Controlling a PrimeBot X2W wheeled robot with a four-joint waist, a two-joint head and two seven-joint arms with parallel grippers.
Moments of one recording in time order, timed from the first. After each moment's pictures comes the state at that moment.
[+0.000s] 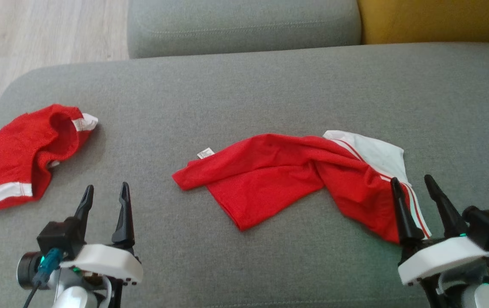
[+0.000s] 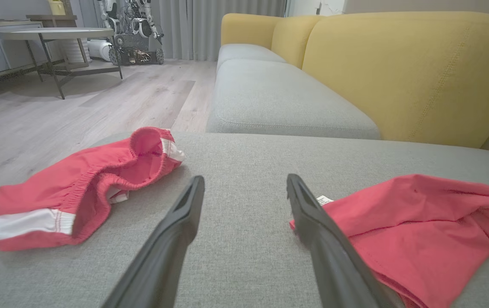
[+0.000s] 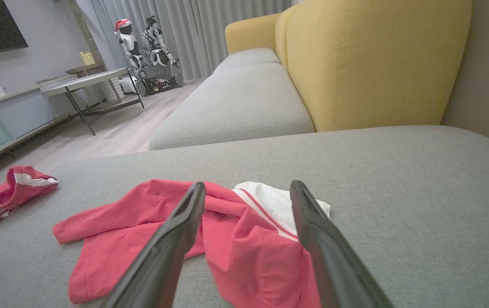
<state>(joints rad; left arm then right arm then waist) 0.00 0.26 -0.32 0.11 -0.39 0.23 -0.23 0.11 -0.06 0.01 -0.08 0.22 0.13 0.09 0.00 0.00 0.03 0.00</state>
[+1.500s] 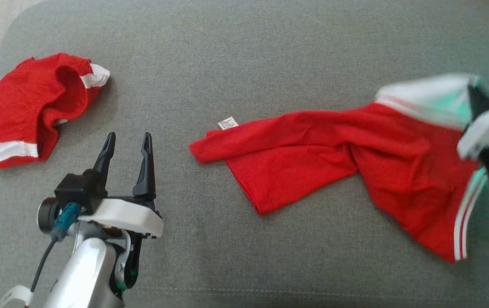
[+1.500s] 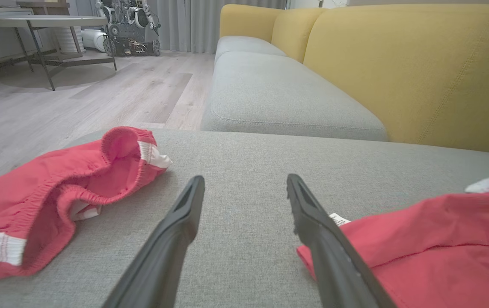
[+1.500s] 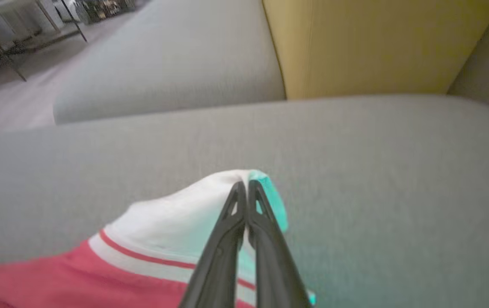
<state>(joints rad) -0.21 0.19 -0.34 0.18 -0.35 0.16 -0.25 -0.63 -0.38 0.16 0.83 0.46 0.13 0.08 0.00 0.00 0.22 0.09</state>
